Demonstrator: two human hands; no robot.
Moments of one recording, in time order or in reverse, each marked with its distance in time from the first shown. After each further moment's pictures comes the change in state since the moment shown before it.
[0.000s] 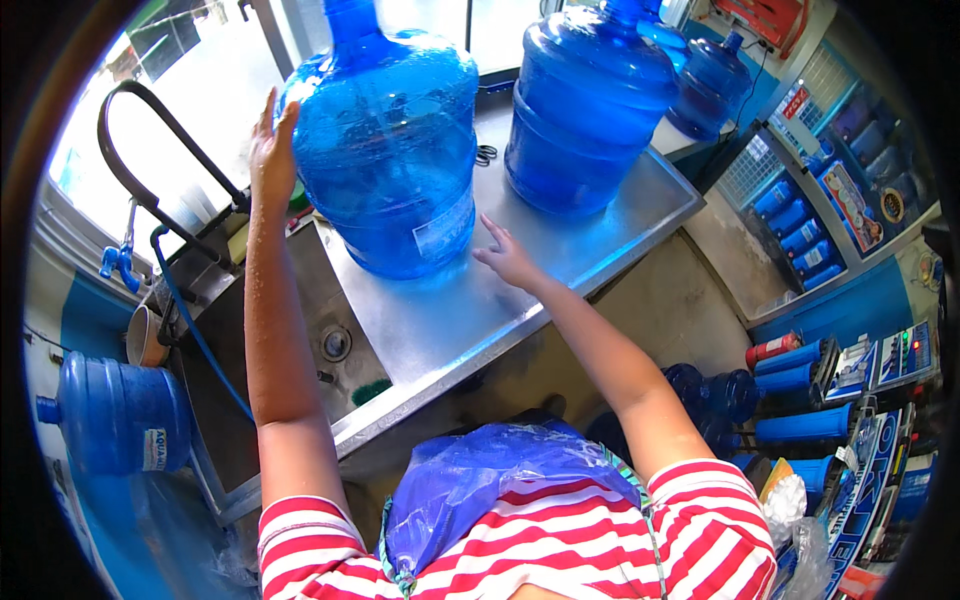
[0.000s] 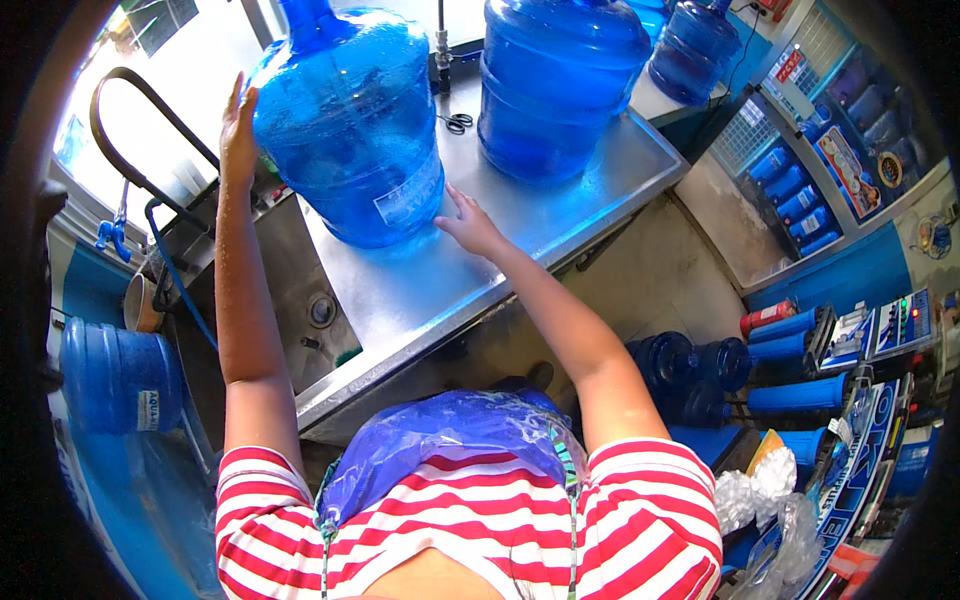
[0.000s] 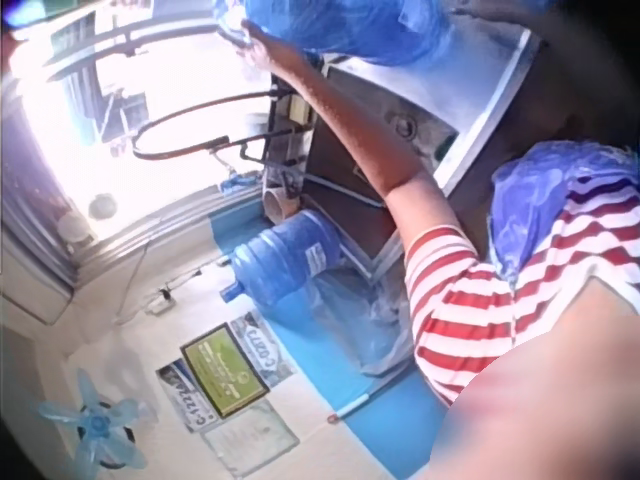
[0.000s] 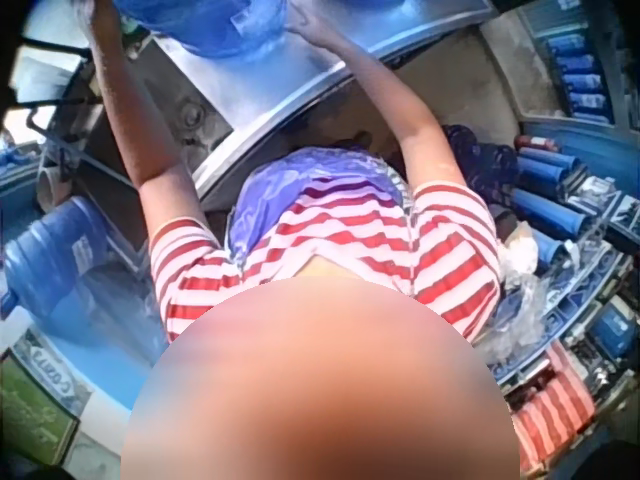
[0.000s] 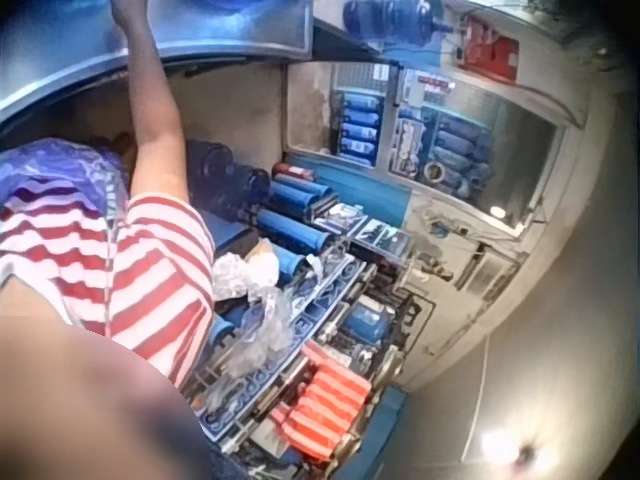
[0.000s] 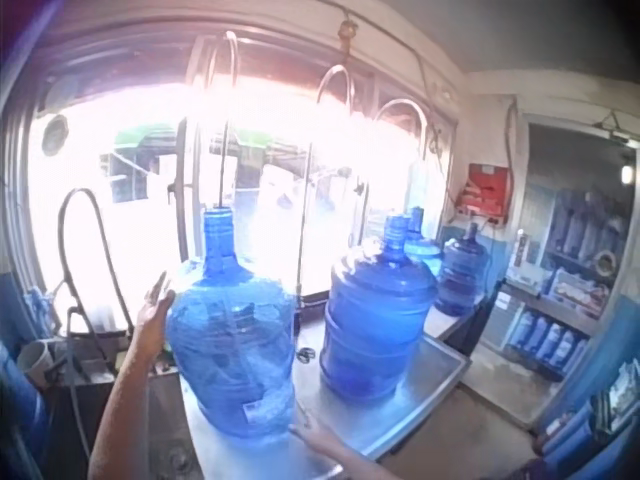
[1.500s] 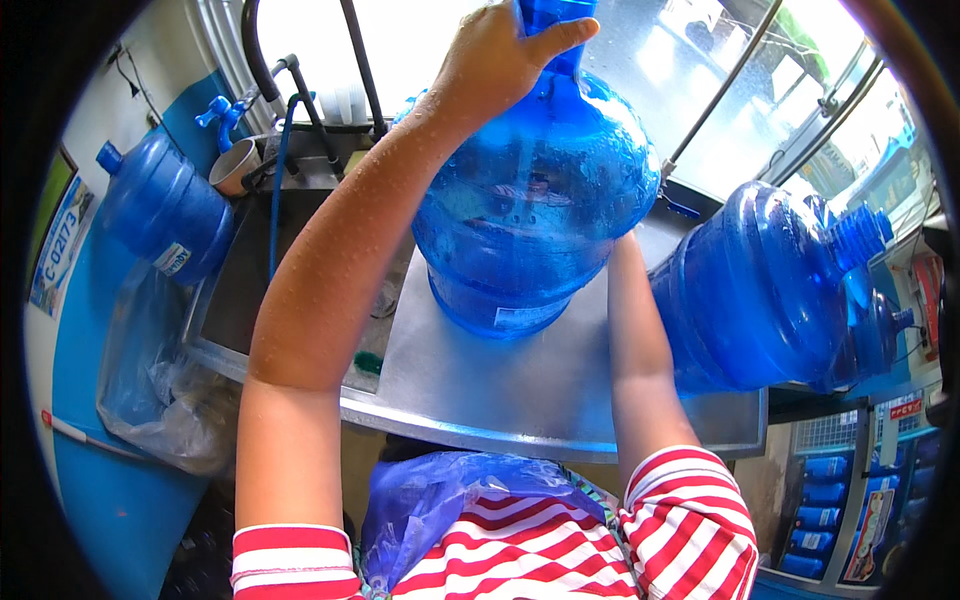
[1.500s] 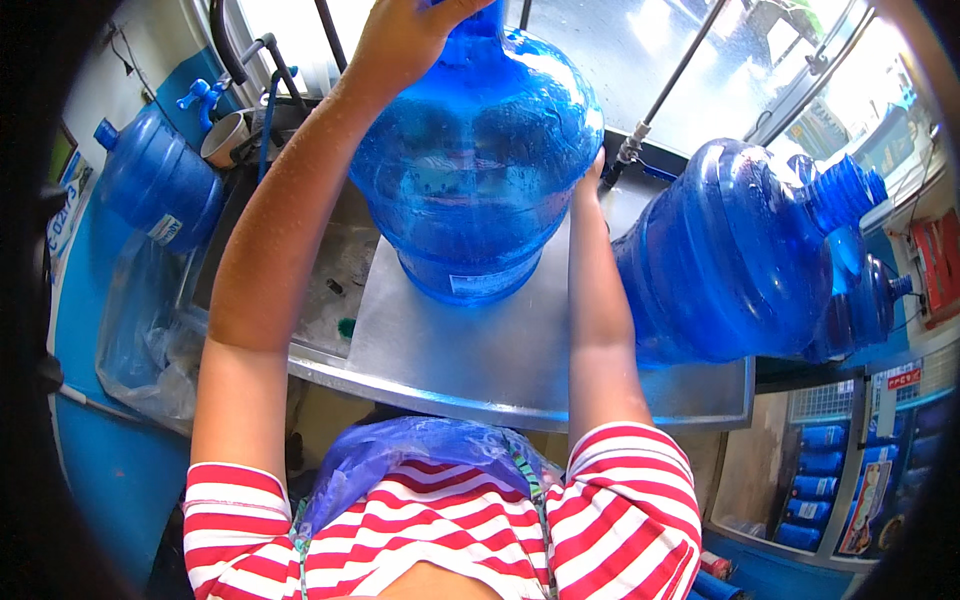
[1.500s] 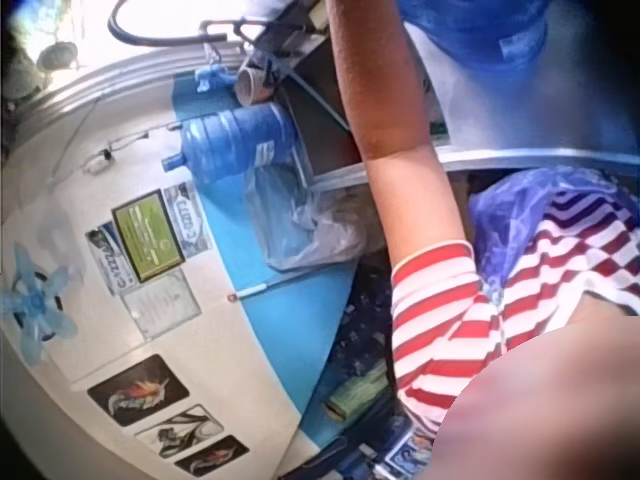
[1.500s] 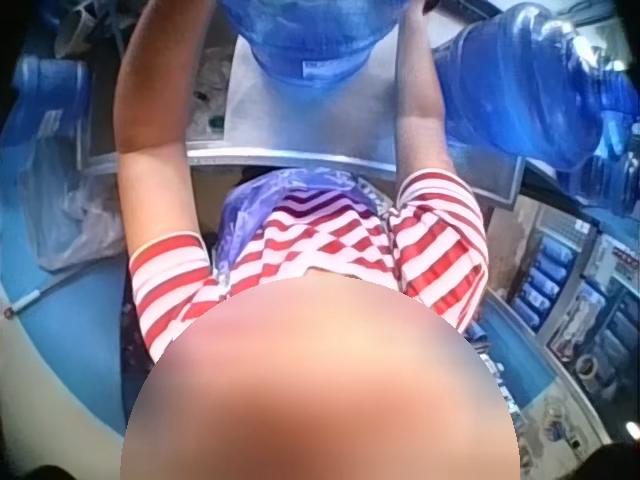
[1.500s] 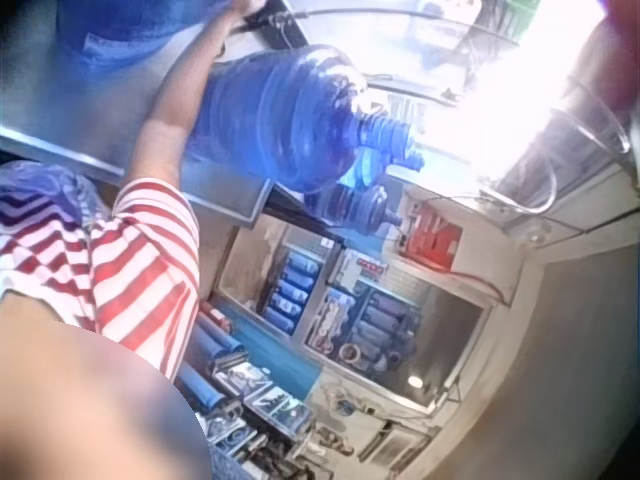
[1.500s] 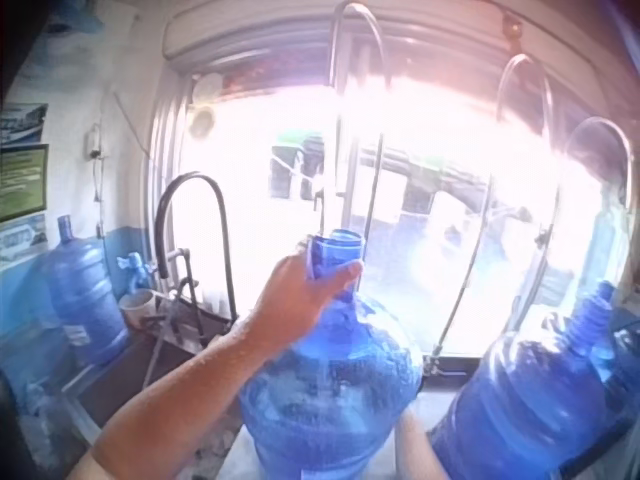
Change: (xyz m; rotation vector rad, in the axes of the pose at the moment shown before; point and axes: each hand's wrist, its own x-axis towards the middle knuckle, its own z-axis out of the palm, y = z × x) left_hand 0.055 0.130 0.055 0.153 0.126 0.109; right_hand 0.318 -0.059 -0.021 0.435 -0.463 -0.253
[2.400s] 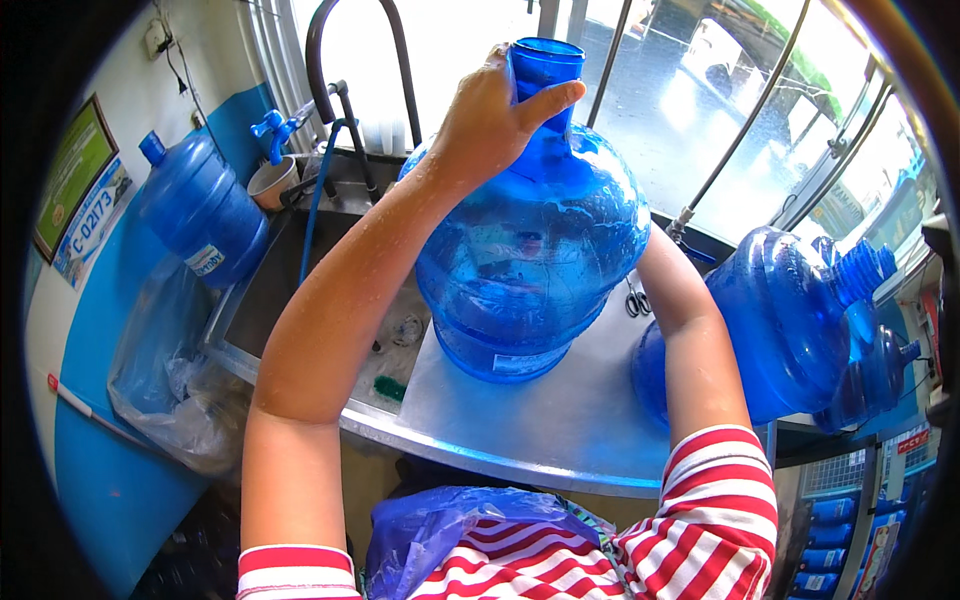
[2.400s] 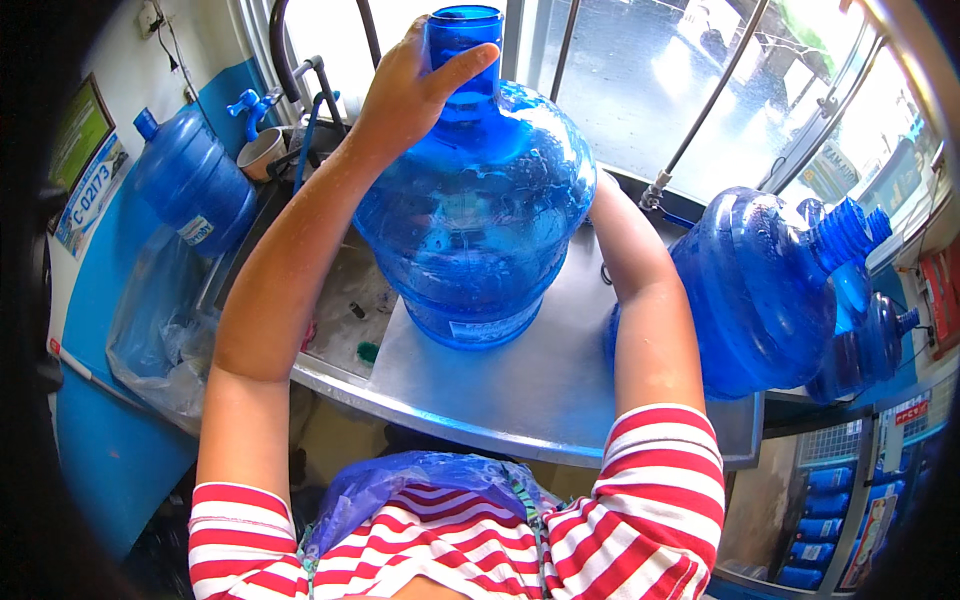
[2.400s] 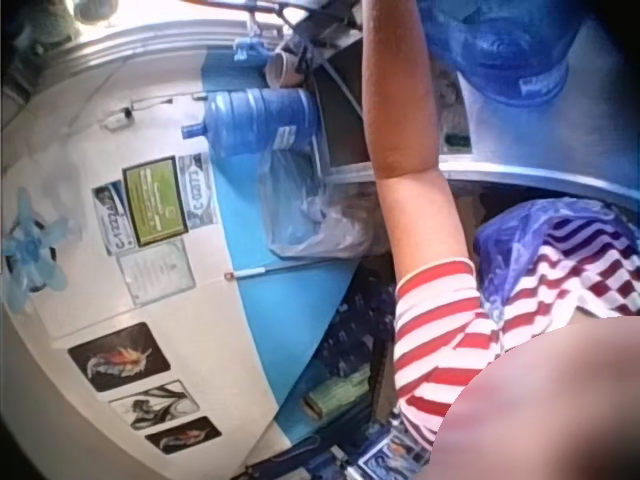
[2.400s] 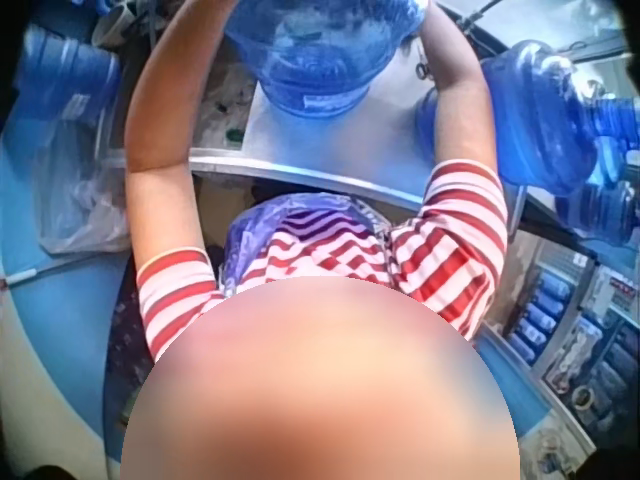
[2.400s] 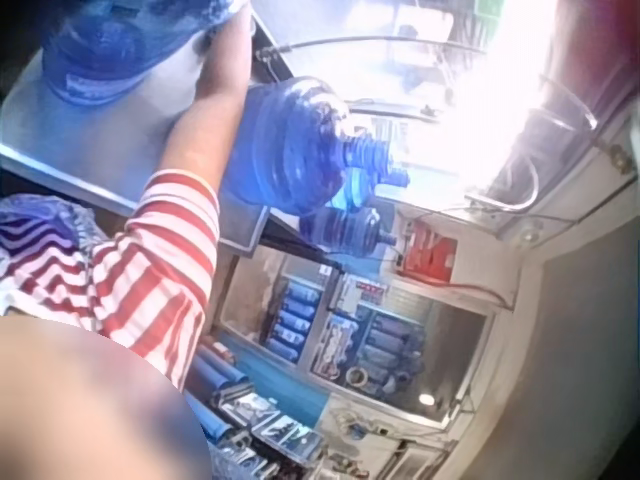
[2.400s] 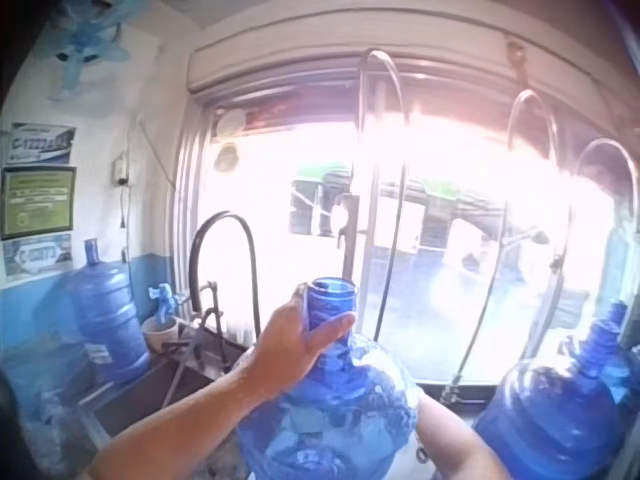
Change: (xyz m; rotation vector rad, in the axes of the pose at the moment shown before) left_hand -0.012 -0.037 -0.023 0.120 0.065 0.056; right_hand 0.097 -0.068 0.052 -1.071 -0.583 -0.036
